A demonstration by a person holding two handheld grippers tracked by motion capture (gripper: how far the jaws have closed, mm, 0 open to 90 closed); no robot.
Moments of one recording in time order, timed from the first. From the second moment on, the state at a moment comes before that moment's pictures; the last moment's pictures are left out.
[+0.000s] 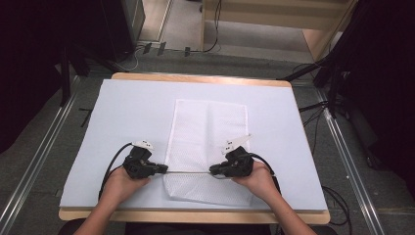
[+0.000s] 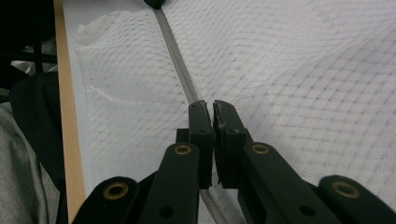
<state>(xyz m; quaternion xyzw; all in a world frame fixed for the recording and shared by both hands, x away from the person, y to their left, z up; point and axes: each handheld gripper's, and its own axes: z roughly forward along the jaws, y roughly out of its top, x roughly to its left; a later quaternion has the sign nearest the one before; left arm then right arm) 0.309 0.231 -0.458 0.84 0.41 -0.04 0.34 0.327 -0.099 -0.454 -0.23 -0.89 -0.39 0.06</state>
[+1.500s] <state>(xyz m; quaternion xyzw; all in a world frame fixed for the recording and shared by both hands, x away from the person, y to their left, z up) 0.308 0.232 -0.458 0.85 0.40 -0.04 0.34 0.325 -0.134 -0.454 -0.25 -0.88 -0.40 0.06</state>
